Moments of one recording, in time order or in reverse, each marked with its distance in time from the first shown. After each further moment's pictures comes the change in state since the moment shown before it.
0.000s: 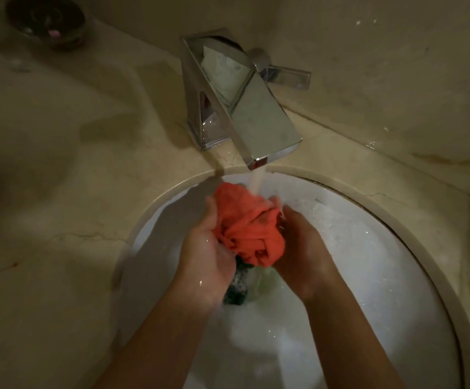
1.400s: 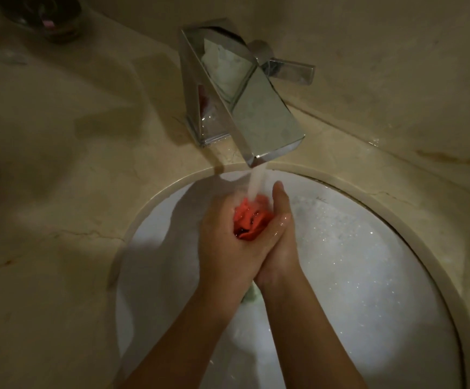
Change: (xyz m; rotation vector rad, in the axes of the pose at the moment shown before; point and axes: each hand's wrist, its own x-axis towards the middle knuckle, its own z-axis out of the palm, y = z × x) left_hand -0.006 -0.023 0.015 1.107 0.331 0.596; right_hand 0.009 0.017 0.043 0.382 -0.076 -0.073
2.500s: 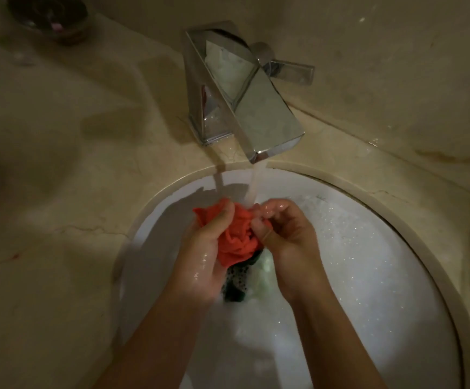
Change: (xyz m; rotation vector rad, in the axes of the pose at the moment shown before) left_hand 0.012 -0.012 -0.028 -0.915 -0.263 -0.563; right_hand -0.021 -0.014 -0.020 -0.541 -0.052 -0.359
